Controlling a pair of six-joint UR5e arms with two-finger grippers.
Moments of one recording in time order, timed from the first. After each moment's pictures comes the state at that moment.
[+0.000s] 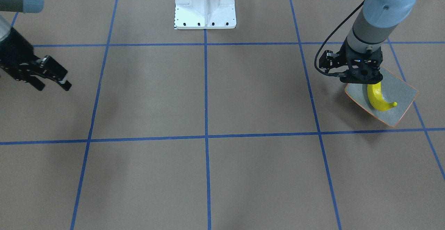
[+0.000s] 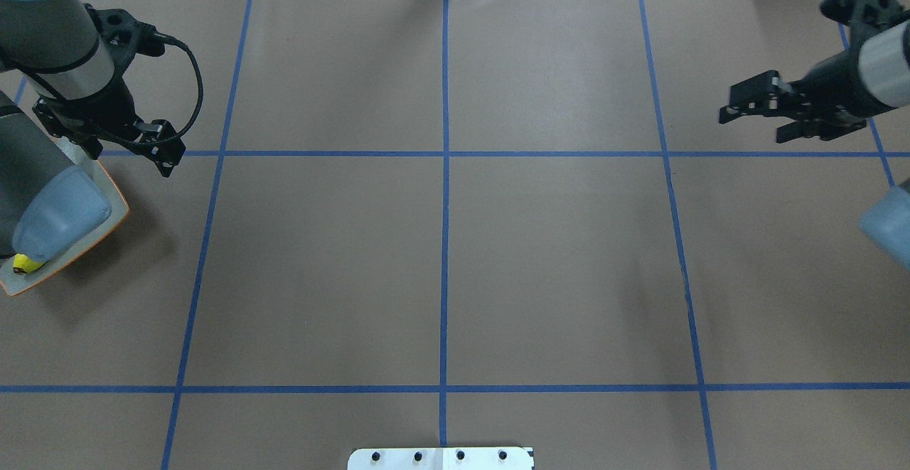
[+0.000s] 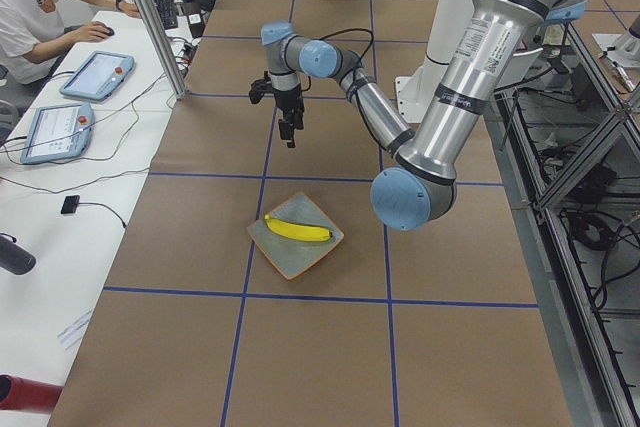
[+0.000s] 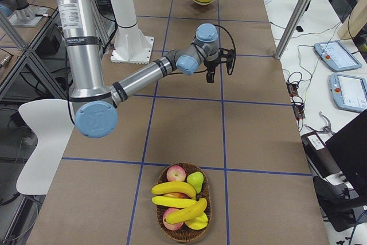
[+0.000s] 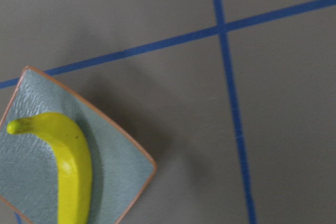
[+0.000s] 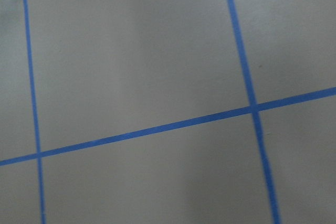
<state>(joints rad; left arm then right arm) -0.94 -2.01 -1.97 -1.08 -2.12 -0.53 1.12 -1.51 1.96 -1.23 2.25 1.00</state>
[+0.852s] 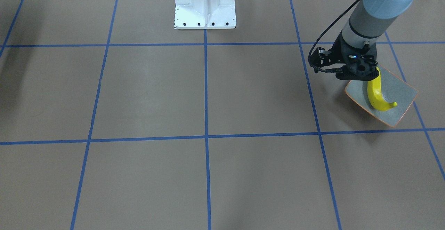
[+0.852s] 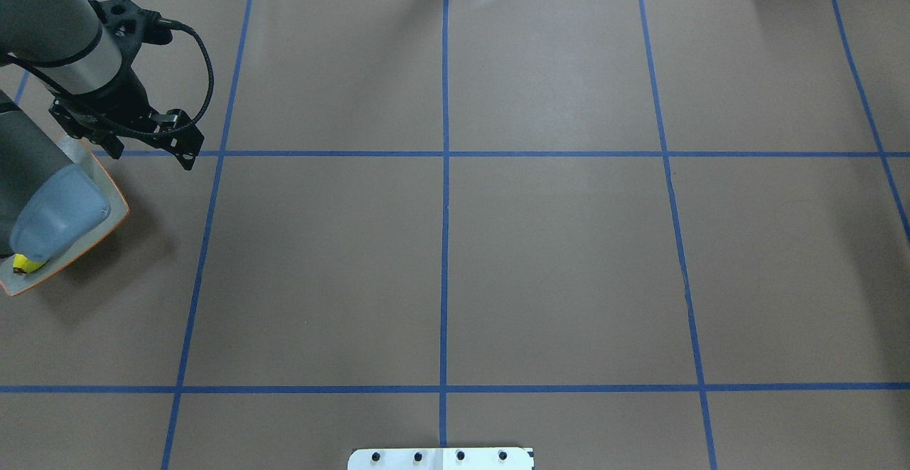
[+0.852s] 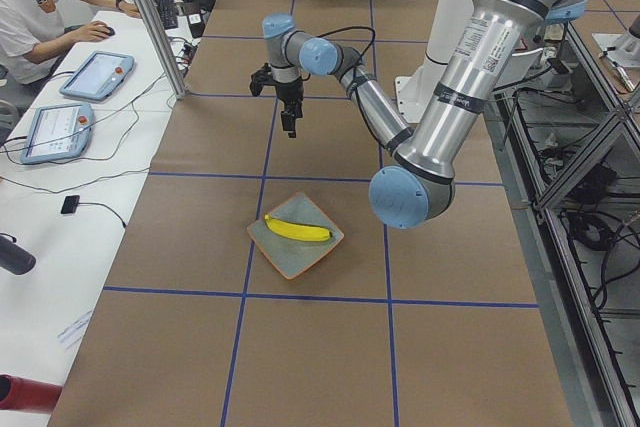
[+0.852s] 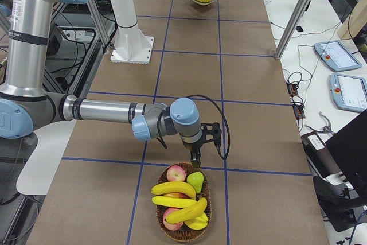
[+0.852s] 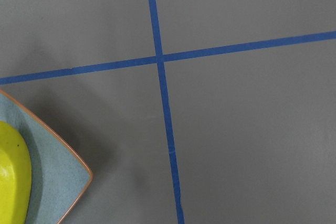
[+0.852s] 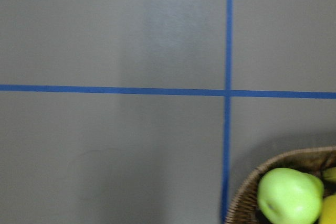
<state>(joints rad) -0.94 -2.01 -1.97 -1.13 -2.16 -0.60 1.60 -1.76 1.67 -1.25 2.32 0.07</state>
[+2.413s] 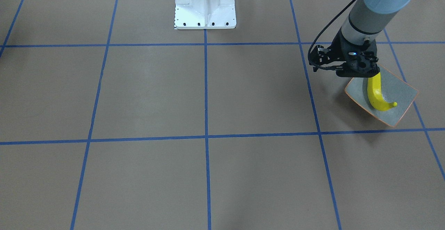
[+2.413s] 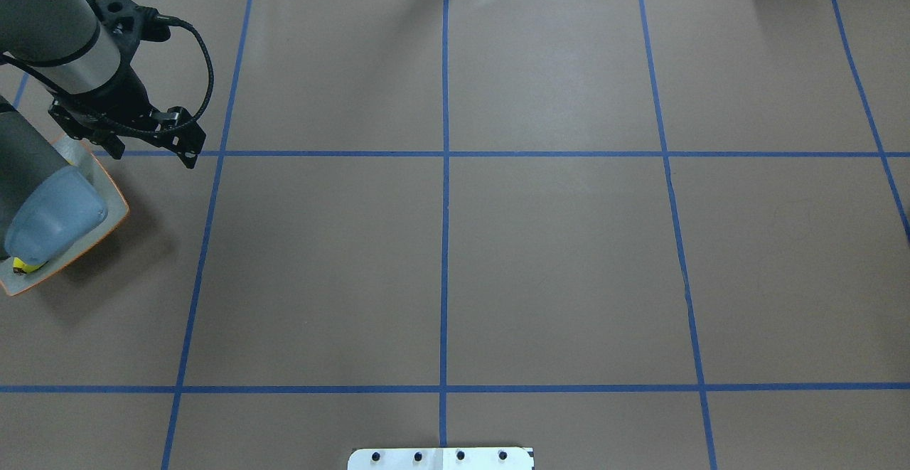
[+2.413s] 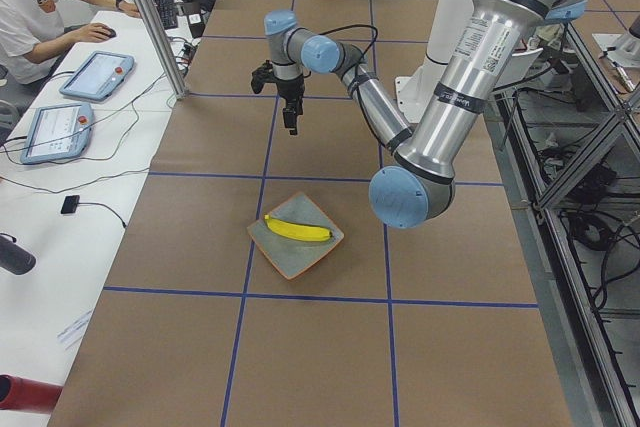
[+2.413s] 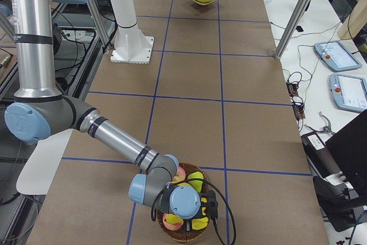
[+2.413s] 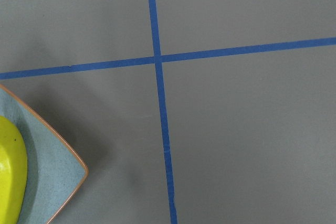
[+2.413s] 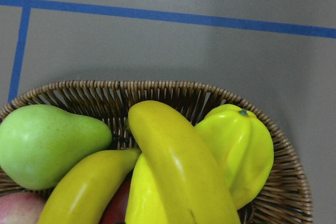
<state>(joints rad) -0.94 -2.01 -1.99 -1.13 -2.16 -0.64 1.76 -1.58 1.11 -1.25 2.40 -0.36</state>
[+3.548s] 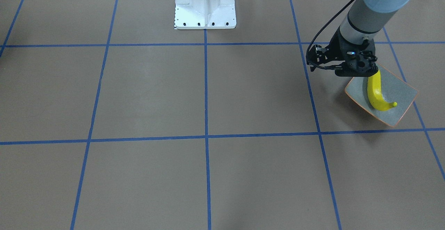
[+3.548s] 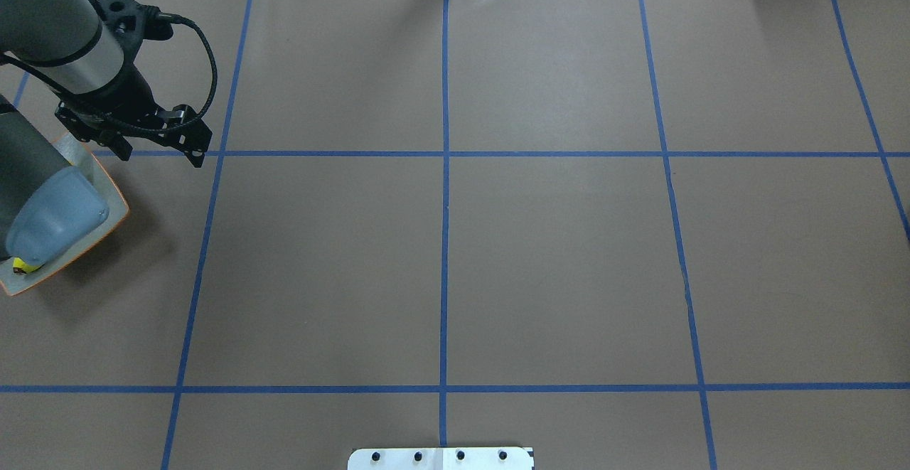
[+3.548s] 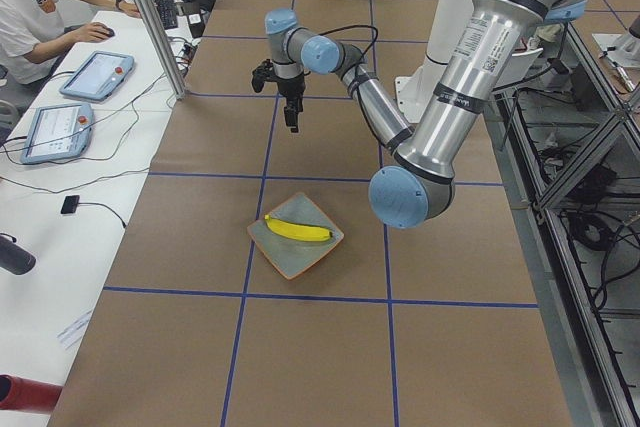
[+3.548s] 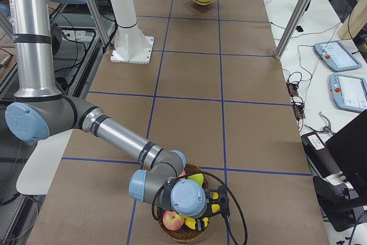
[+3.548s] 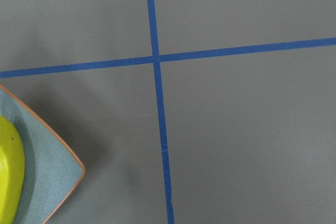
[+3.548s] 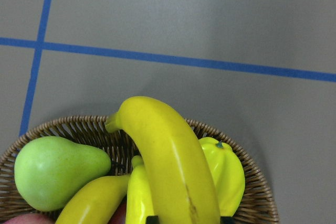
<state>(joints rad) -0.94 -2.01 -1.99 -1.17 -2.18 -0.69 1.86 -1.54 1.20 -1.27 2.42 -0.37</state>
